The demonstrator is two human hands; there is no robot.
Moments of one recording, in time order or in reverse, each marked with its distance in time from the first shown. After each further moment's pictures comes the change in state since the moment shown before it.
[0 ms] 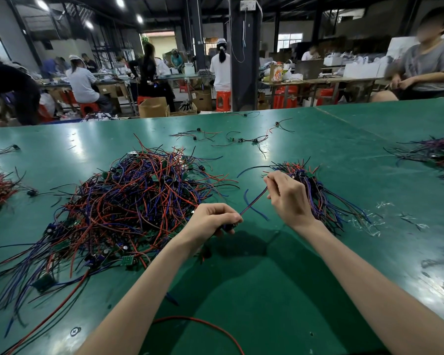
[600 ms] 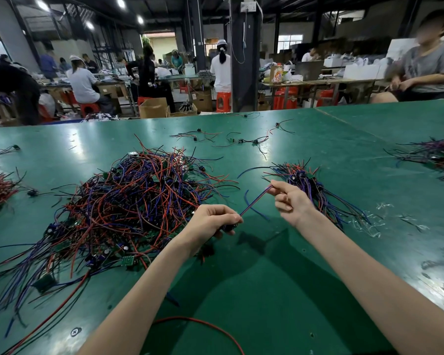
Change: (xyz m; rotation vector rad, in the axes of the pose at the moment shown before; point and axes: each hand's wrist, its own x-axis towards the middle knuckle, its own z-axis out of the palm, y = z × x) left_hand 0.002 -0.002 -0.002 0.024 0.016 -0.037; right_hand 0.015 -0.007 -0.004 1.287 -0.027 1.419
